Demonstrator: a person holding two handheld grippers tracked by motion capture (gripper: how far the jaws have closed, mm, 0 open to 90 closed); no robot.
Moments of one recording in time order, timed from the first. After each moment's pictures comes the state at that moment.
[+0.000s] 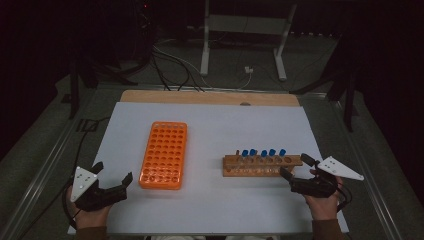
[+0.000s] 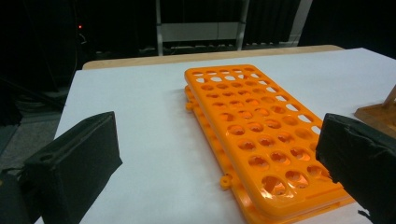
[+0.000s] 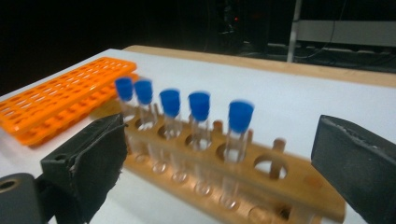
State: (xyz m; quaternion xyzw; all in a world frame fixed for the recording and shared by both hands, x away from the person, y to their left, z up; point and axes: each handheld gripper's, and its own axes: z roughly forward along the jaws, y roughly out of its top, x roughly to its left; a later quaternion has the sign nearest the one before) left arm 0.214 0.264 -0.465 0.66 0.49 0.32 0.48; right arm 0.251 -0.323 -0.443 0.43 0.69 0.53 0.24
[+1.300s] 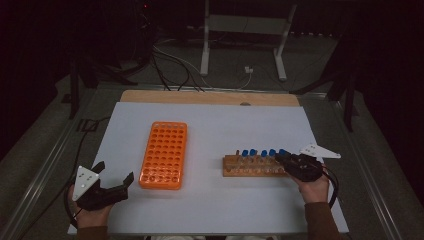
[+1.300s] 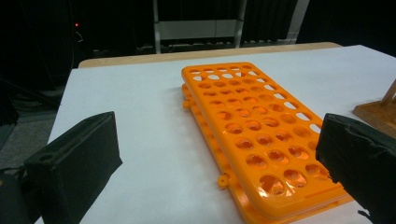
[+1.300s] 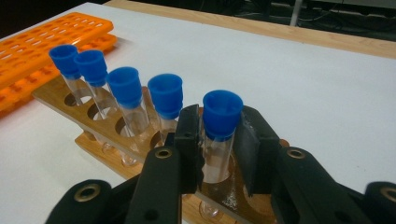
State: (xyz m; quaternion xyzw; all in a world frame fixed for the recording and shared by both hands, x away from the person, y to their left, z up) left arm 0.216 0.262 -0.466 0.66 0.48 0.31 0.48; right arm 0.298 -0.308 -0.459 0.44 0.75 0.45 0.21
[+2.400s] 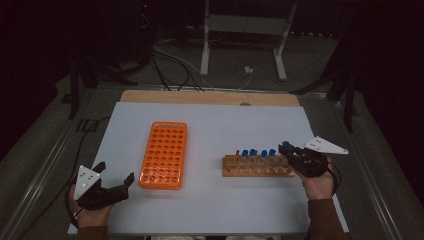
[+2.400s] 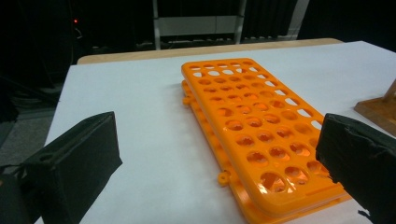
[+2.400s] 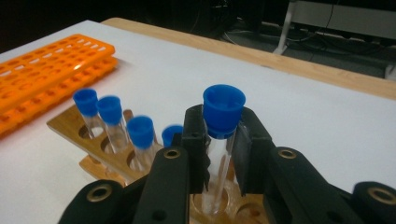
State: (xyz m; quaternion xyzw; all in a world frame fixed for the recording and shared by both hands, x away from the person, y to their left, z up) left arm 0.218 0.262 -0.467 0.67 0.49 0.31 0.47; right arm 0.295 -0.304 -0.422 0.43 0.74 0.46 0.24
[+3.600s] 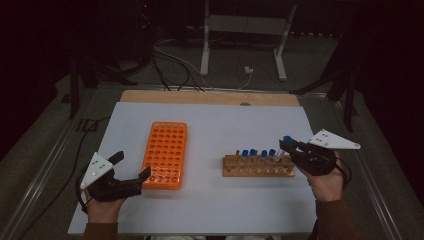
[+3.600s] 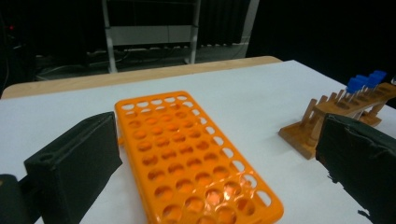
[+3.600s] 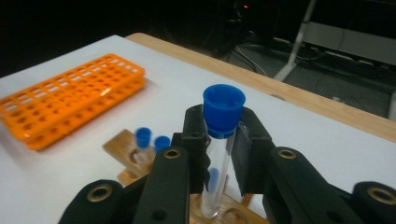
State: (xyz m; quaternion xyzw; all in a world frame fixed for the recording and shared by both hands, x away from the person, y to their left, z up) left arm 0.226 0.219 -0.414 0.69 0.44 0.25 0.52; right arm 0.275 -0.289 -0.367 0.39 0.75 0.47 0.25
